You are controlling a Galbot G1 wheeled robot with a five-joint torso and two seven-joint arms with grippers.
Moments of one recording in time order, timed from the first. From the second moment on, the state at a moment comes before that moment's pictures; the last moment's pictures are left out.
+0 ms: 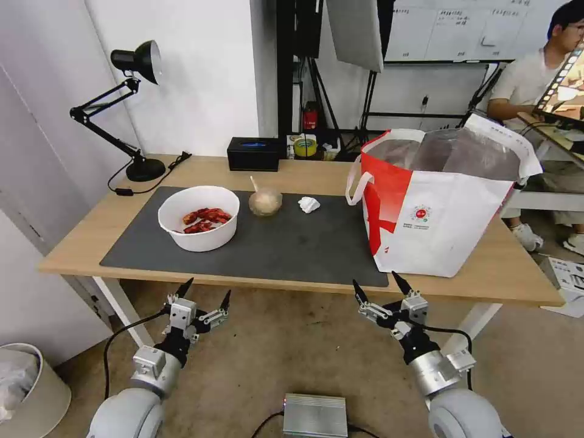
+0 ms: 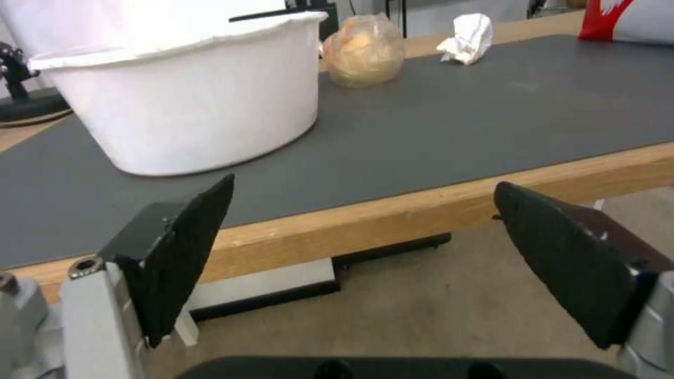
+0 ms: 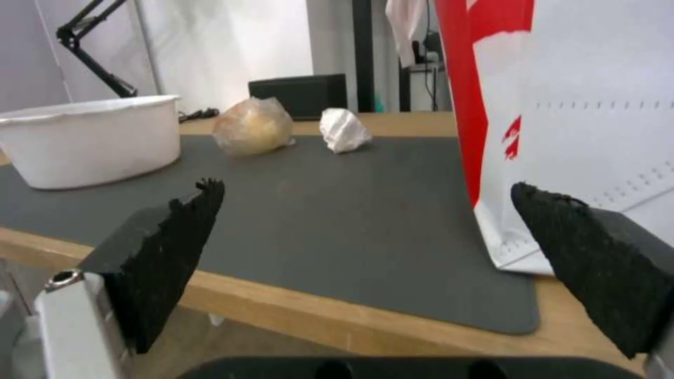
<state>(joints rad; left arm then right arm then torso) 1.56 -1.18 -0.52 -2.03 -0.19 -0.01 0.07 -1.54 1.07 0.36 2.01 0.44 0.20 0.02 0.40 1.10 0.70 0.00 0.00</state>
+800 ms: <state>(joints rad) 1.54 -1.17 -0.50 -2.02 -0.19 -0.01 0.07 -1.18 1.02 0.17 2.00 0.47 -0.07 0.10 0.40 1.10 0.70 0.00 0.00</state>
